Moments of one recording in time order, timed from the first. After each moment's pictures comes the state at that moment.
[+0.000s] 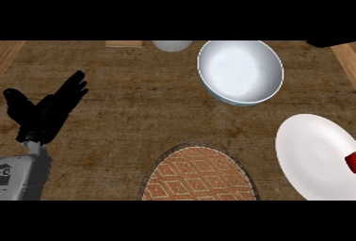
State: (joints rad) left arm -0.26 0.26 0.14 -1.46 0.11 -0.23 0.29; right arm -0.97 -0.57 -0.03 -1.40 0.33 0.57 0.39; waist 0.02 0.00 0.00
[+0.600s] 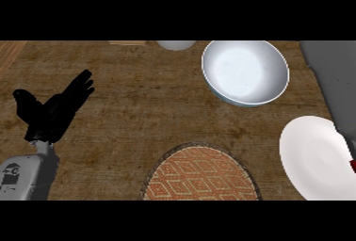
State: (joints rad) left arm -0.27 0.23 0.12 -1.47 0.09 -0.21 0.28; right arm -1.13 -0.40 0.03 -0.86 0.53 0.32 0.17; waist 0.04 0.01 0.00
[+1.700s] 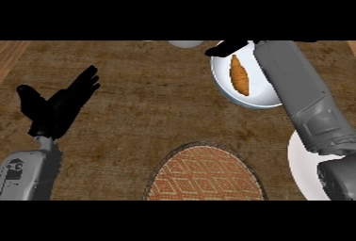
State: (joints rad) left arm -0.30 0.22 0.10 -1.48 0.10 -0.23 0.29; right arm -1.28 -0.21 -0.21 -0.29 0.42 0.02 -0.08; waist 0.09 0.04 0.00
